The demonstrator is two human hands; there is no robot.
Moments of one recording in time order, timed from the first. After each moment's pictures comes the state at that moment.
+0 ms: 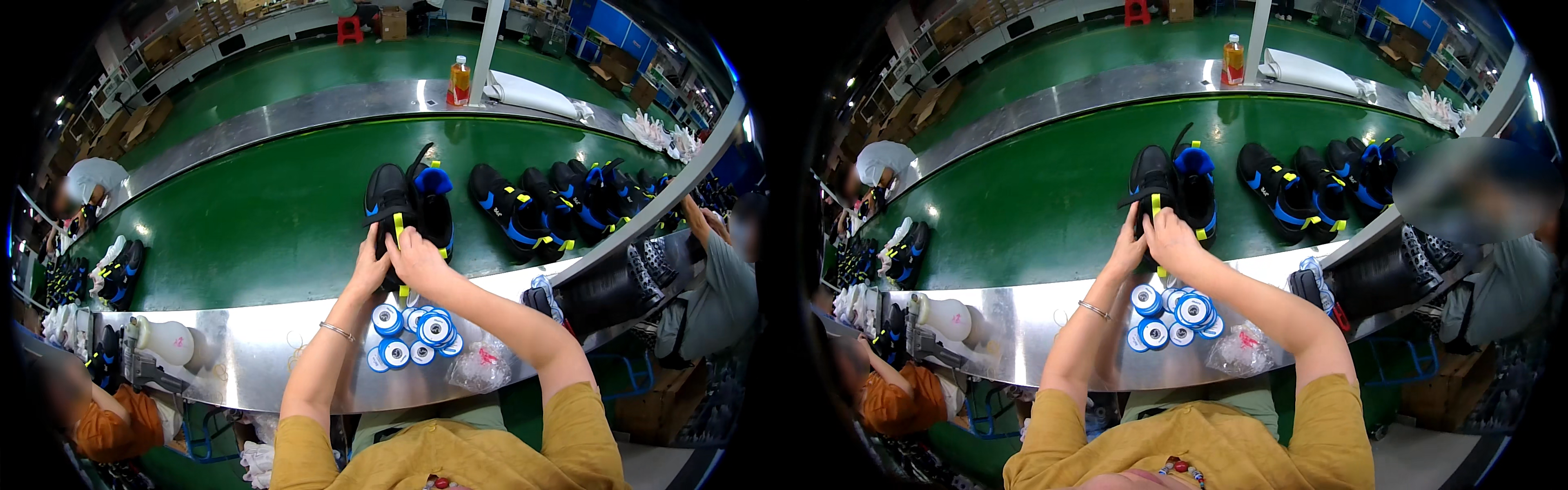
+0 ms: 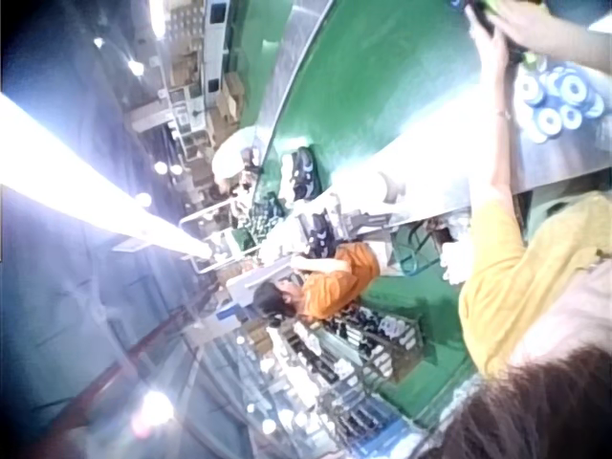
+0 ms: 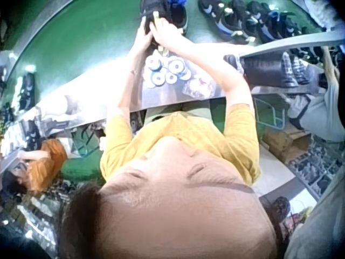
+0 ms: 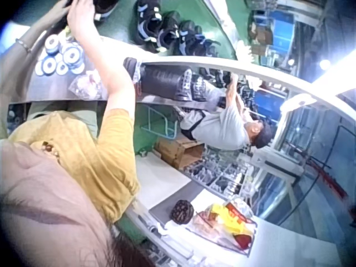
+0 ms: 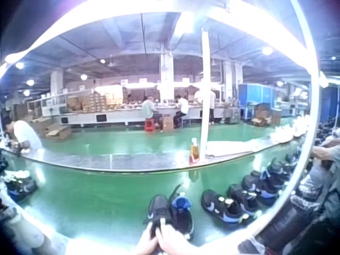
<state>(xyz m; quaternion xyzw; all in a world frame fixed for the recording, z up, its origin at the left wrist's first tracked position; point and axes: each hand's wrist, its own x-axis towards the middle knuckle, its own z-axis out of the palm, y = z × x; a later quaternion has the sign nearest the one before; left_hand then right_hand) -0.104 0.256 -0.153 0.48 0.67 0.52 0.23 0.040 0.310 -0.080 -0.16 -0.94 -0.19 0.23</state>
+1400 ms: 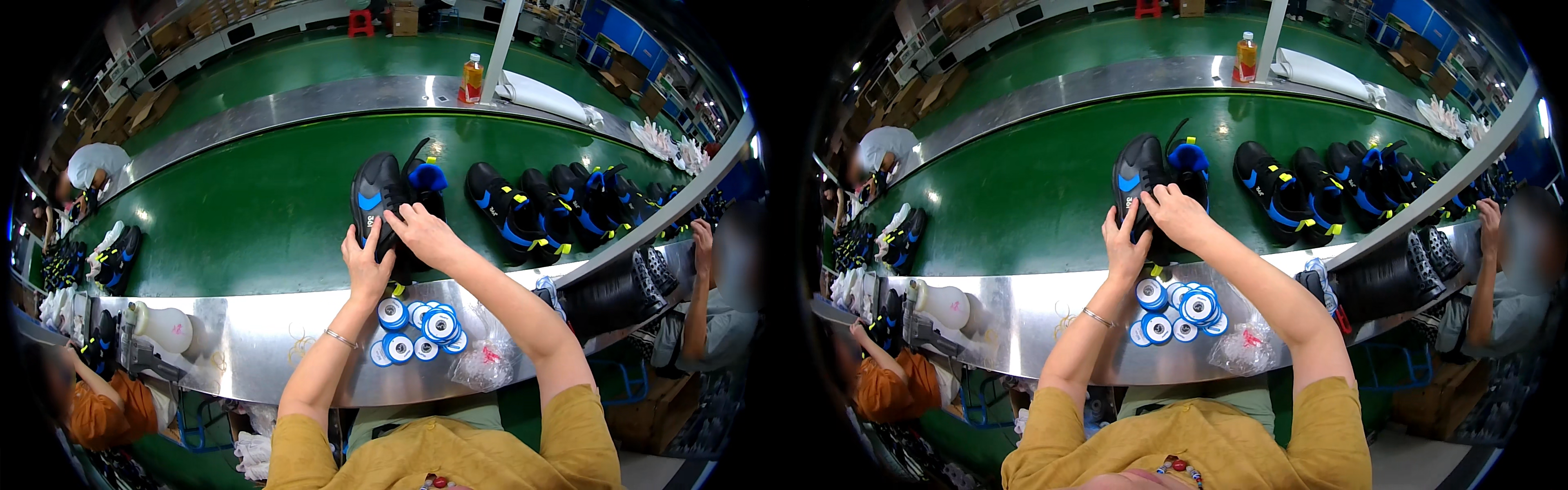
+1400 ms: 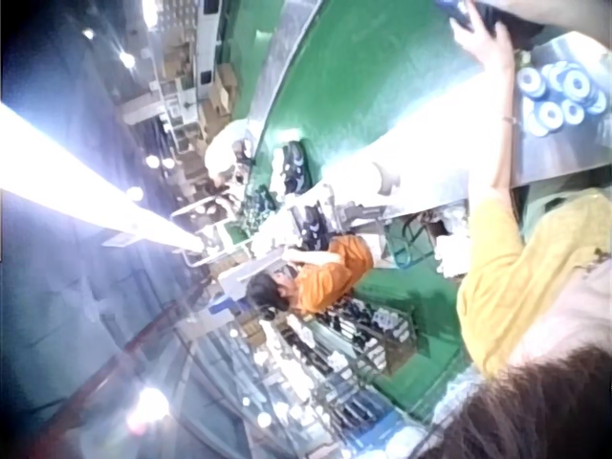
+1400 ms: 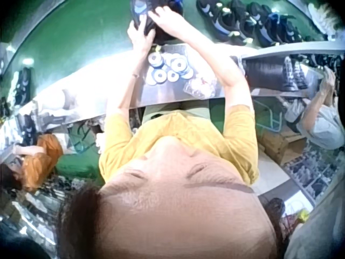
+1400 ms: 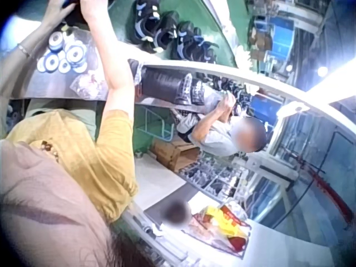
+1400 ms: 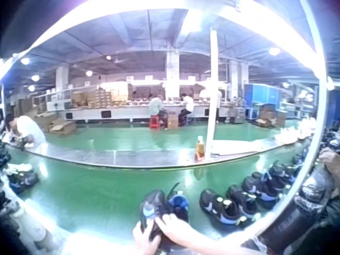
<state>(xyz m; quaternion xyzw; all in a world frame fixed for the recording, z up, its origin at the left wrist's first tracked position) -0.082 0.220 -0.118 0.48 0.75 0.45 -0.05 0.027 0.337 -0.049 -0.09 -0.97 -0.01 0.24</state>
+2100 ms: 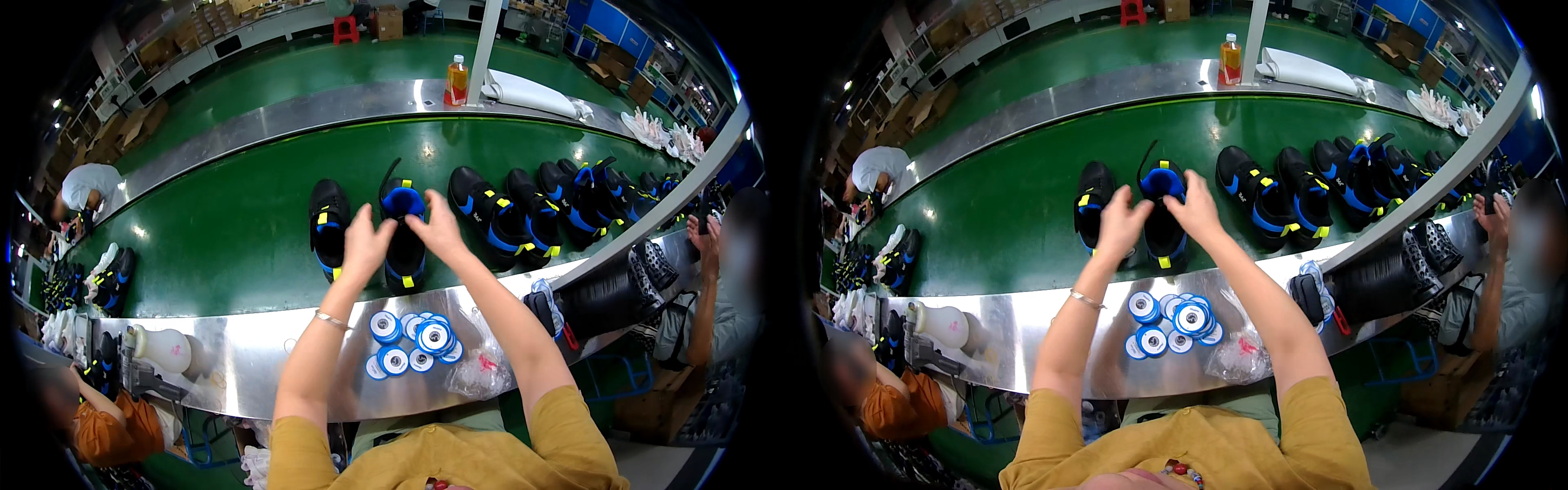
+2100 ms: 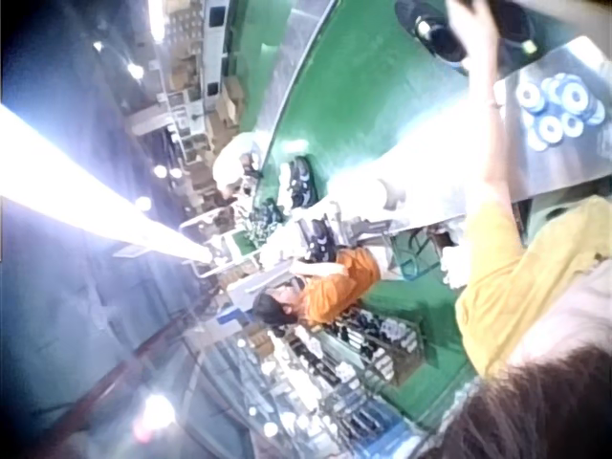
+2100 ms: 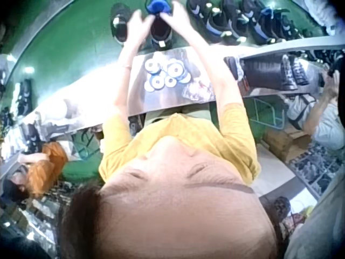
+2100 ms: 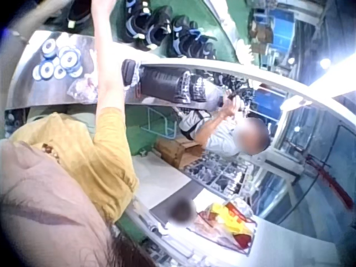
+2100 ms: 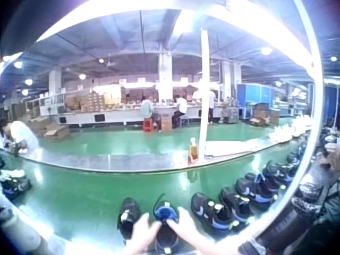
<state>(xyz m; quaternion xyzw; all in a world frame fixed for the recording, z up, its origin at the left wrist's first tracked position) -0.095 0.277 -0.058 0.47 0.75 0.46 0.09 0.031 0.388 -0.100 -0.35 -0.78 0.29 0.43</state>
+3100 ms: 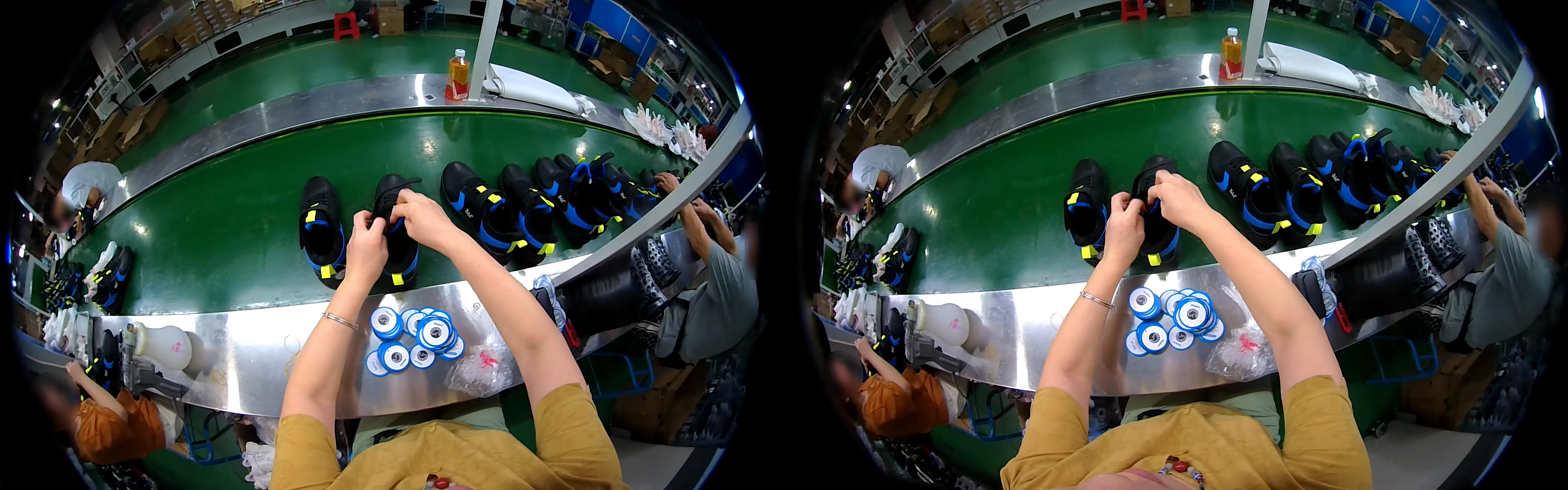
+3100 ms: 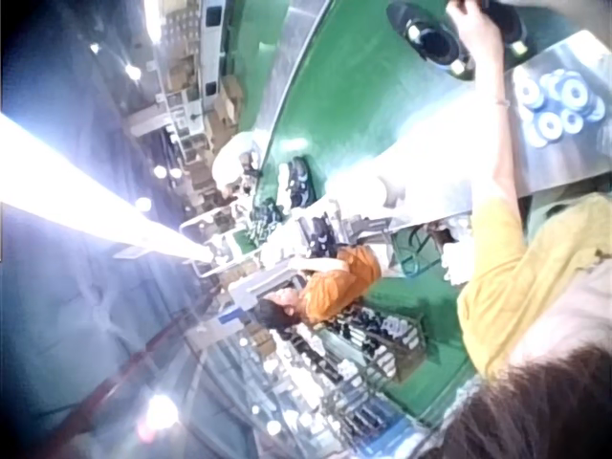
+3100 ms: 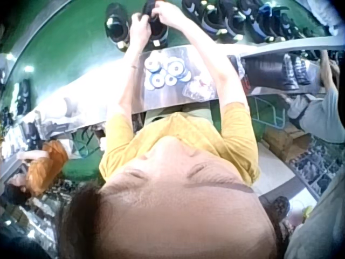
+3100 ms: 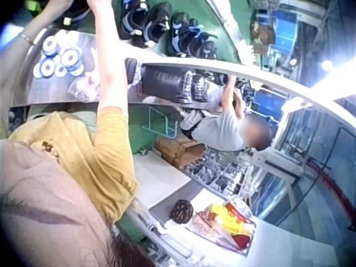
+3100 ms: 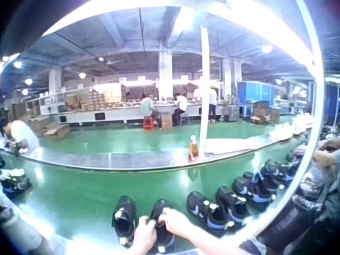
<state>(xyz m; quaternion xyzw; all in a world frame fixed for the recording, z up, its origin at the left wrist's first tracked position) -0.100 0.267 -0.096 0.59 0.70 0.40 -0.07 0.017 0.388 -0.065 -0.18 -0.93 0.22 0.24</state>
